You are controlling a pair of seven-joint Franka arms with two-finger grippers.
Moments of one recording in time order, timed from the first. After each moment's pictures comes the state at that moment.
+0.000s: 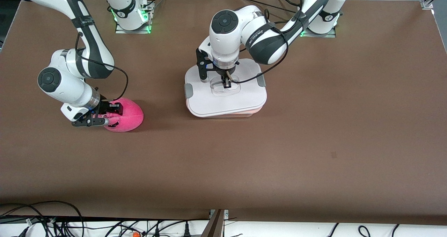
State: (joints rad) left arm -0.37 0.57 -0.57 -1.44 0.29 1.91 0.39; right arm 0.01 0.32 0.07 -2.05 0.02 2.35 -0.01
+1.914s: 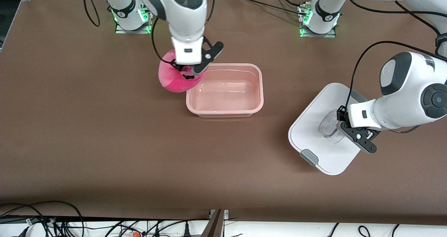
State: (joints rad) left arm 0.24 0.51 -0.47 -1.39 0.13 1.75 0.49; right arm 0.69 0.40 0.09 -1.28 -0.09 1.49 -0.19
